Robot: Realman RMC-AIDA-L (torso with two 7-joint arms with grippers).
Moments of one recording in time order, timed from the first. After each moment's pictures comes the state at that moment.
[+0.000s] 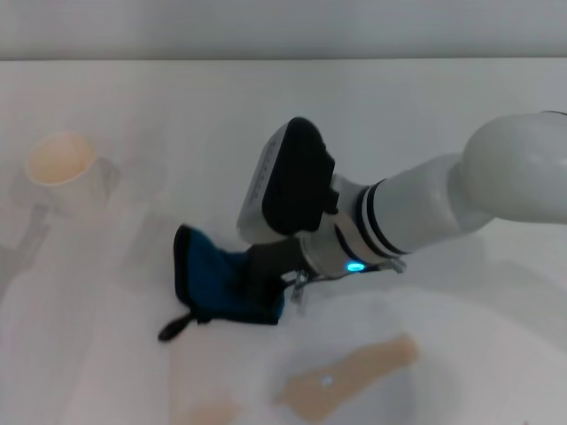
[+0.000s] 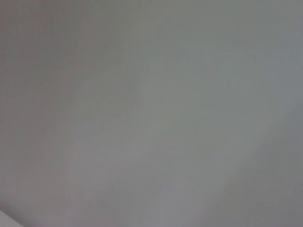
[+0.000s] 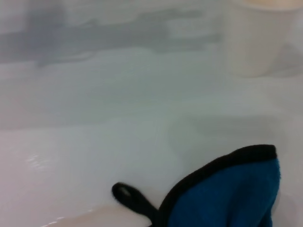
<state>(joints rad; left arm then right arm) -0.19 -2.07 1.03 0.06 -2.59 -1.54 2.17 0.77 2.03 -2.25 -0.91 -1.87 -0.65 2.31</state>
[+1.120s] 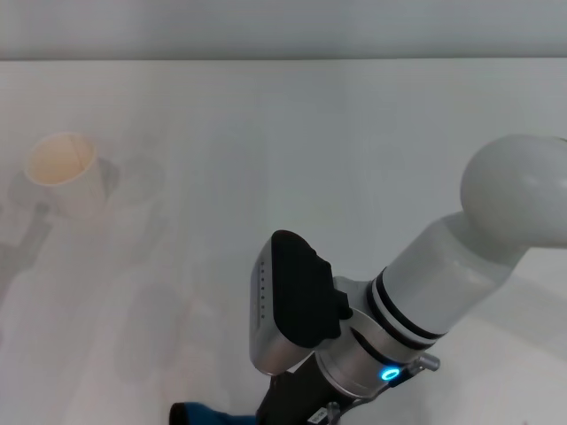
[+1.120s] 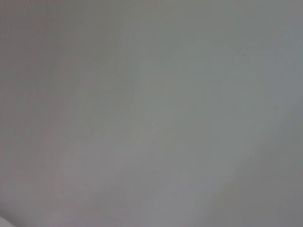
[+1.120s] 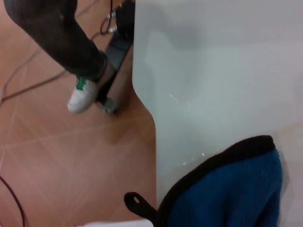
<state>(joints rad) -0.20 -2.07 1.03 0.06 -2.59 -1.54 2.17 0.73 2.03 -2.30 -1.01 -1.76 -1.06 2.25</state>
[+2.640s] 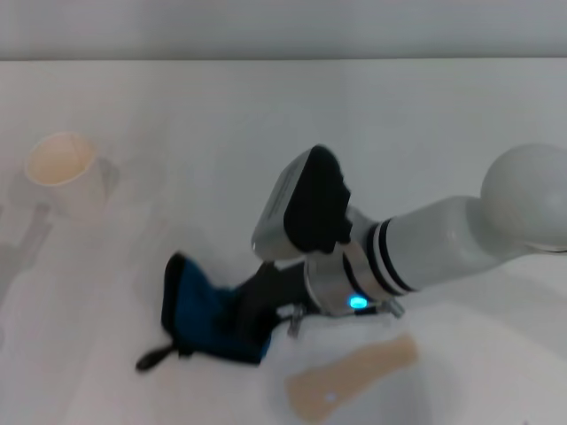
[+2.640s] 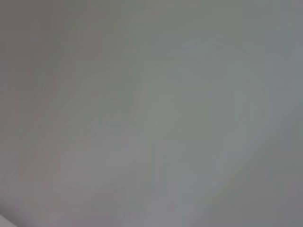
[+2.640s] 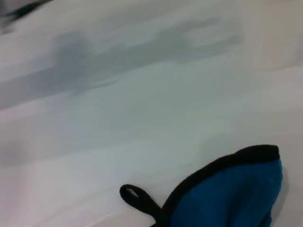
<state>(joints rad) -0.20 -2.07 1.03 0.06 -2.59 -1.54 2.16 0.72 2.03 -2.33 -0.85 -1.53 -0.61 2.14</state>
